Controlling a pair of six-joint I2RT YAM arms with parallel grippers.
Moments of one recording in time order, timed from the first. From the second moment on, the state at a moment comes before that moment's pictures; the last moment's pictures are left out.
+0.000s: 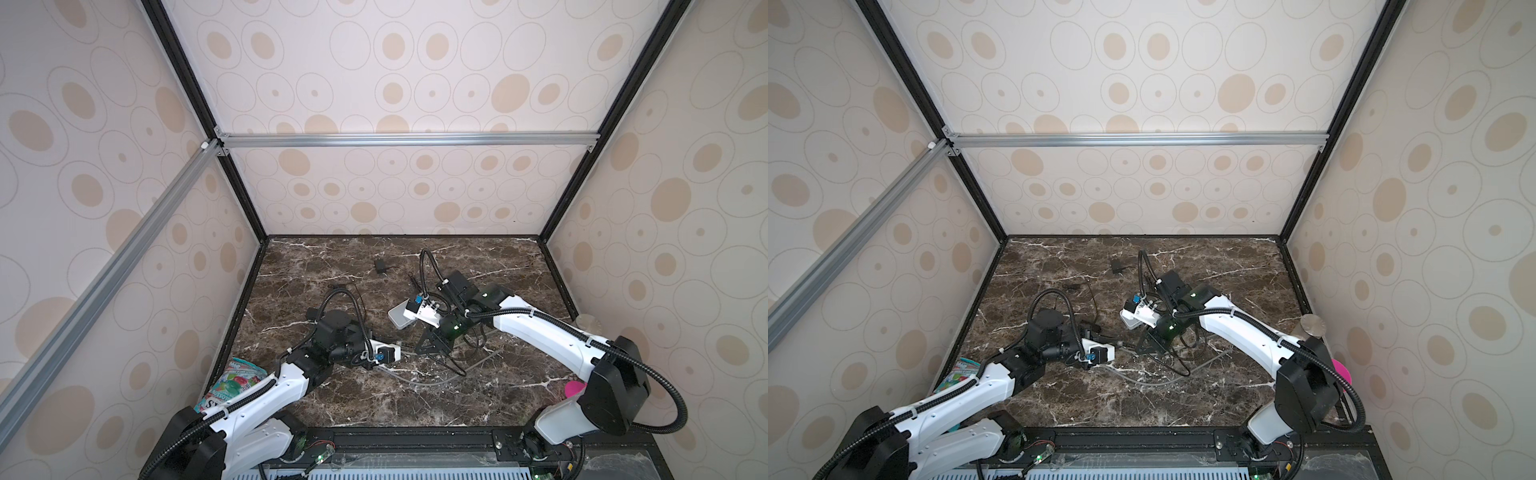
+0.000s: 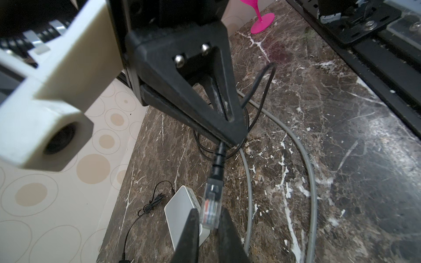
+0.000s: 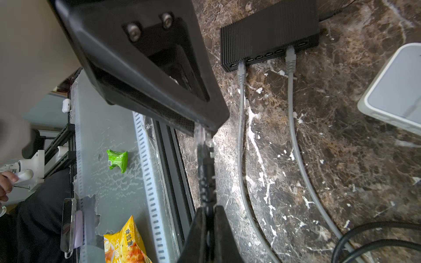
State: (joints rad) left arm -0.60 1.05 0.47 0.13 0.61 1.00; right arm 0.68 1.51 1.21 -0.90 -0.69 -0.23
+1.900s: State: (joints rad) left arm -0.61 1.13 0.61 0.00 0.74 0.85; right arm 0.80 1.09 0.77 -0.29 -0.36 -0.42
